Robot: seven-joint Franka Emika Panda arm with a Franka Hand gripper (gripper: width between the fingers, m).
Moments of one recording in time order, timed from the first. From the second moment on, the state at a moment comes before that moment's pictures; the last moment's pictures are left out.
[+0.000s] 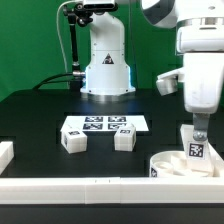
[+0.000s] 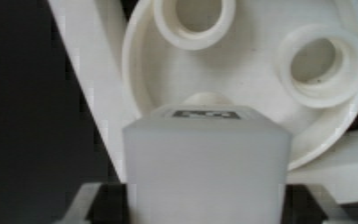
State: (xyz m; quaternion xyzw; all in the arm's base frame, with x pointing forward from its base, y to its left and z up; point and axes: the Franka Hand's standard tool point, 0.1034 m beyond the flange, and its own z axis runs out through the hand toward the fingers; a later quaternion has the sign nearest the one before) arm 0.639 0.106 0.078 0.84 0.53 0.07 0.07
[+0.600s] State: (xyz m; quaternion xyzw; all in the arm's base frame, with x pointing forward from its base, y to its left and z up) arm 0.630 0.116 0.070 0.98 0.19 0.10 0.01
